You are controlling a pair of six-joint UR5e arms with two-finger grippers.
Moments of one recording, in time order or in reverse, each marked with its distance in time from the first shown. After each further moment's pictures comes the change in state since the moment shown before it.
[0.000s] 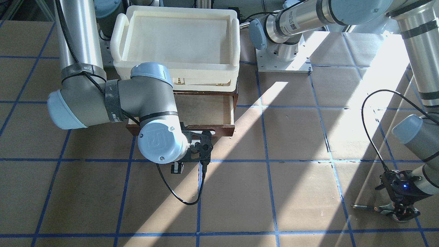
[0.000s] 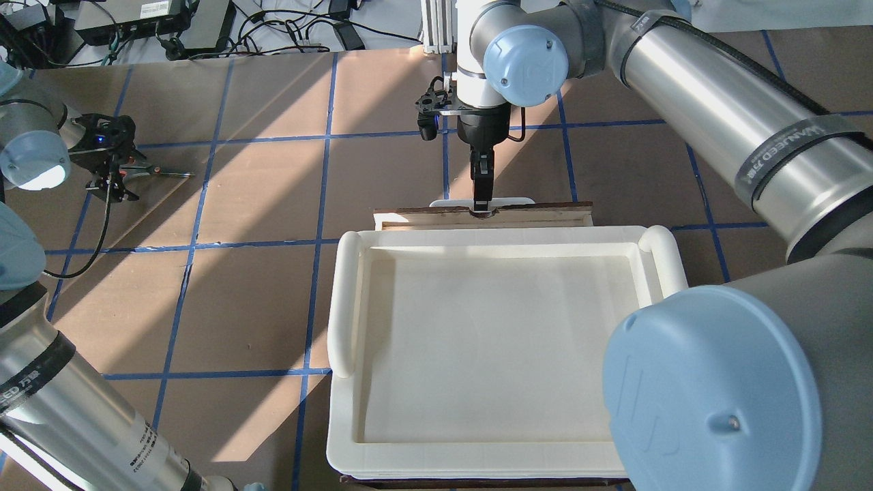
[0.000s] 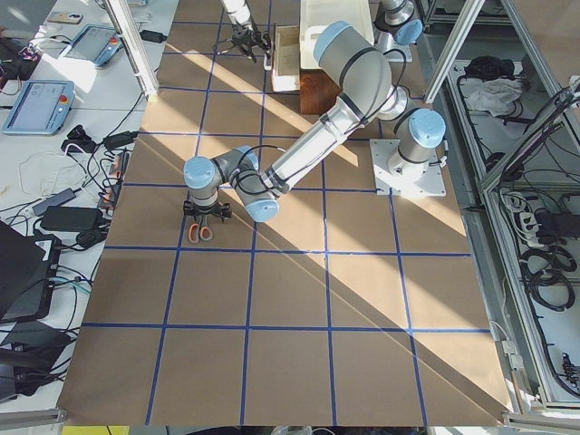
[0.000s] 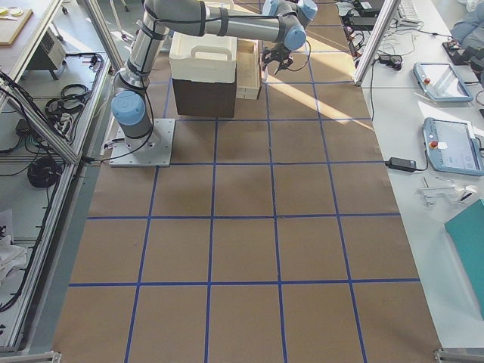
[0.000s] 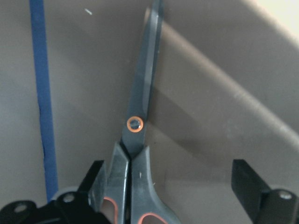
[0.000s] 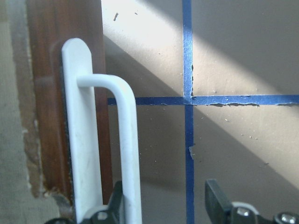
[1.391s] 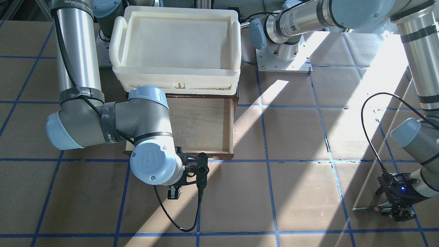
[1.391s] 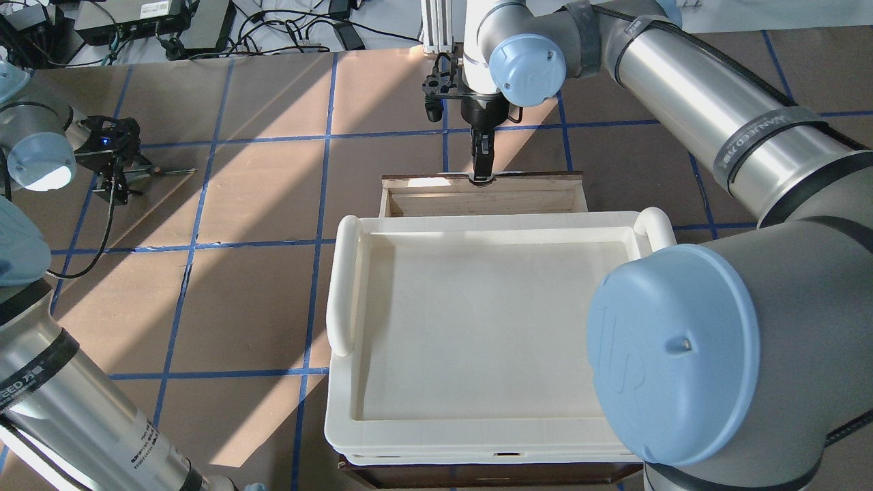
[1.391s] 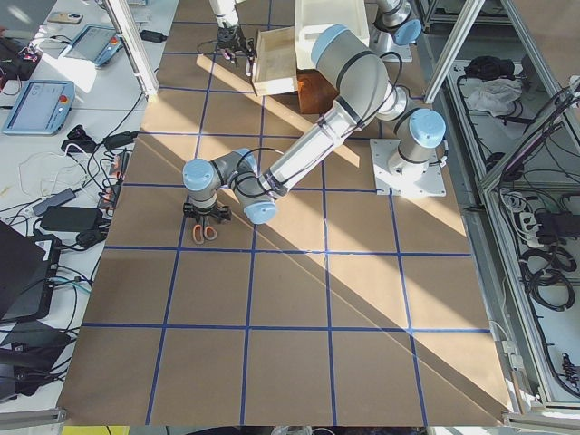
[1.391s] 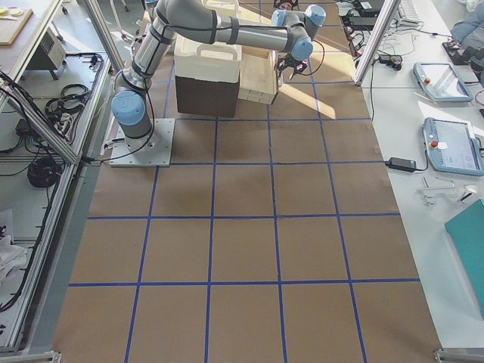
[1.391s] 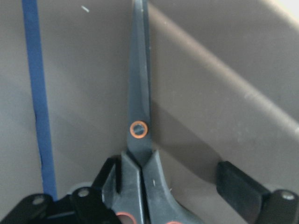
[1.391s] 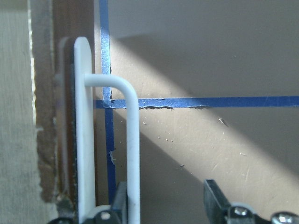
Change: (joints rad) left arm -0.003 -0.023 0.012 0.009 0.001 0.024; right arm -0.028 0.078 -0.049 -0.166 -0.006 -0.019
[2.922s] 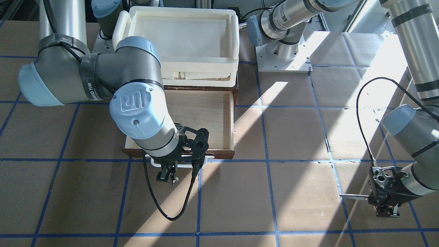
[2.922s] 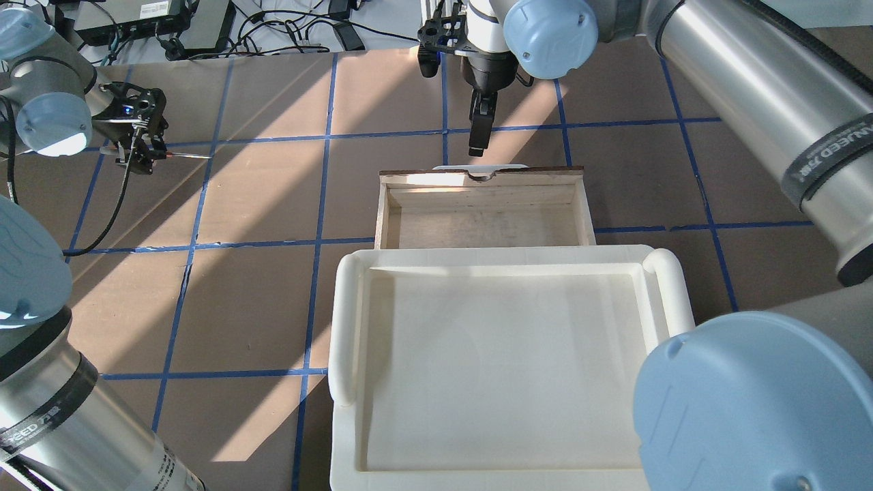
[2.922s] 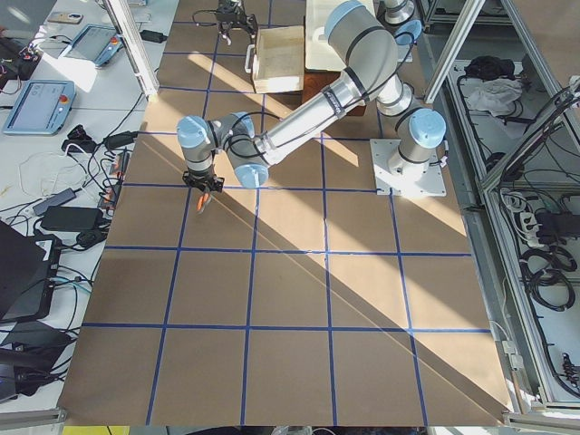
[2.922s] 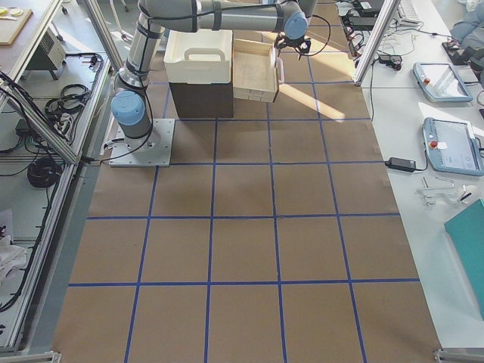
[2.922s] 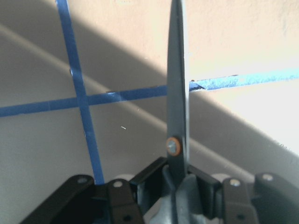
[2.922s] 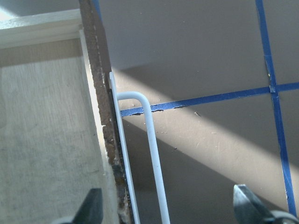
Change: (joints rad) left arm -0.141 0.136 -0.001 -0.139 0.047 -0.025; right arm 0.003 -0.203 0.052 -0.002 0.009 0.175
